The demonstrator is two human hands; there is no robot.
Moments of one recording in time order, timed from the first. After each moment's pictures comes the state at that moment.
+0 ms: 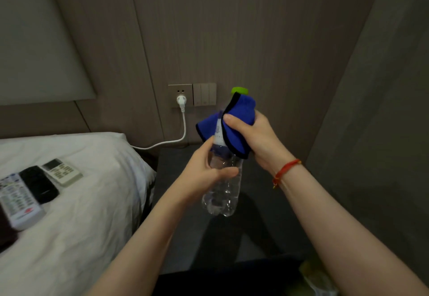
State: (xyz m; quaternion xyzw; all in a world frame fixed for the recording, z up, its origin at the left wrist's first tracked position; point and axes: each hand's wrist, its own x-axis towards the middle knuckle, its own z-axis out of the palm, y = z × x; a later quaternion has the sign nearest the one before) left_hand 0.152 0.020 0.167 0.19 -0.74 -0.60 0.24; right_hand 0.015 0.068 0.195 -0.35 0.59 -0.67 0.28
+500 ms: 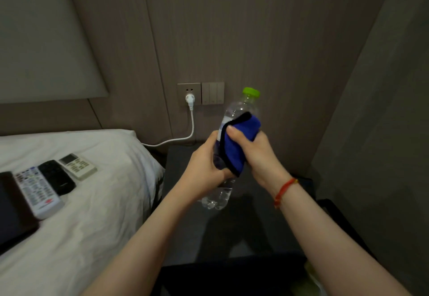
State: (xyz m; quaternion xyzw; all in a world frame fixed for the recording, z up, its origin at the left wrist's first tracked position) left_hand 0.168 0.019 0.171 0.21 -0.82 -0.46 0.27; right_hand 0.050 0.076 0.171 -0.31 0.56 -0.70 0.33
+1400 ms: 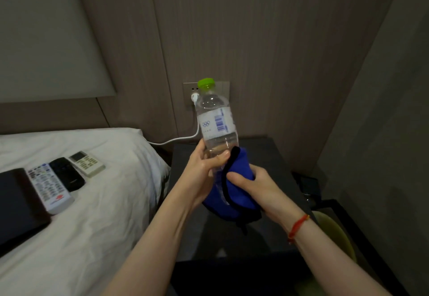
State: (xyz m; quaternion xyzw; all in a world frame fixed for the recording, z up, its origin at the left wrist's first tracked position) left_hand 0.177 0.011 0.155 0.16 -0.52 -0.79 0.29; right_hand 0.070 0.113 0.132 -0.37 0.59 -0.58 0.42
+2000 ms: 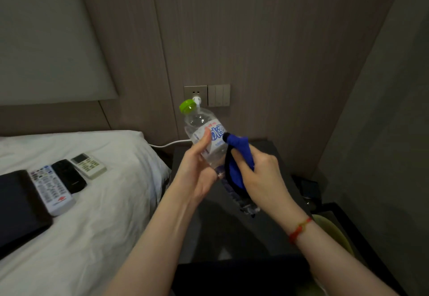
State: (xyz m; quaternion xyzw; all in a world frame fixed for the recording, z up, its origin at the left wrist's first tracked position) left_hand 0.170 0.016 0.180 0.17 -0.32 -0.88 0.30; right_hand 0.087 0.115 0.175 -0.52 0.67 -0.52 0.03
